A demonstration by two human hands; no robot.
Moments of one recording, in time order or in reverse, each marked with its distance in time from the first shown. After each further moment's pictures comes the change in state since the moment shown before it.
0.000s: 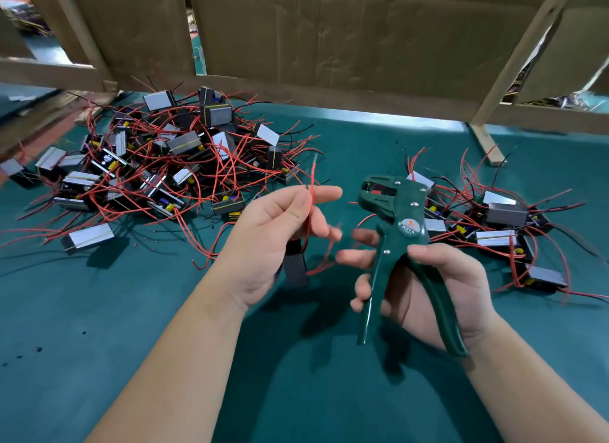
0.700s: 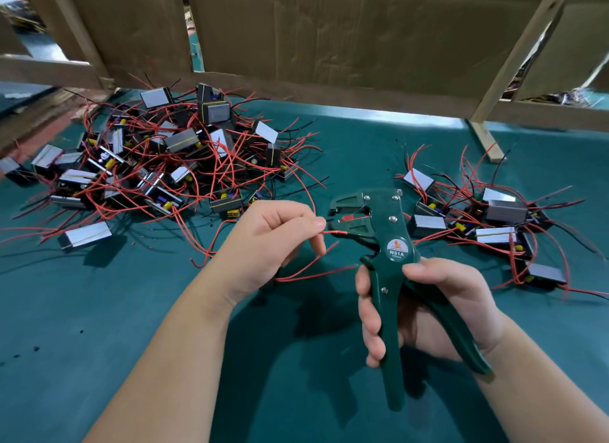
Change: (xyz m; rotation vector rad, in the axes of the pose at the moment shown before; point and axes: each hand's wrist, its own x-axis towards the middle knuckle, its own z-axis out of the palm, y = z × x) left_hand -0.007 0.012 -0.004 0.330 -0.084 -0.007; right_hand -0.011 -0.005 0.003 -0.107 -0.230 0.268
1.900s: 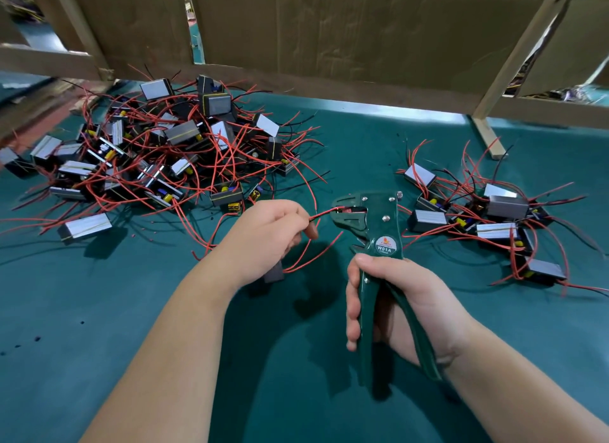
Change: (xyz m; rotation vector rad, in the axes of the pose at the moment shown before) left_hand 0.009 -0.017 -0.007 0.195 0.057 -0.267; right_hand 0.023 0.022 0.017 -0.118 0.513 -0.083
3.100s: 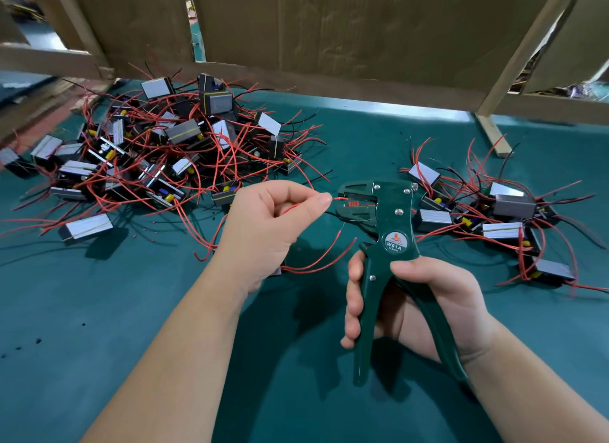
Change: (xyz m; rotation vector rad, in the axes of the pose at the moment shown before) left_hand -0.006 0.012 0.011 -0.267 0.266 0.183; right_hand -0.002 -0.008 -0.015 0.128 -0.389 -0.026
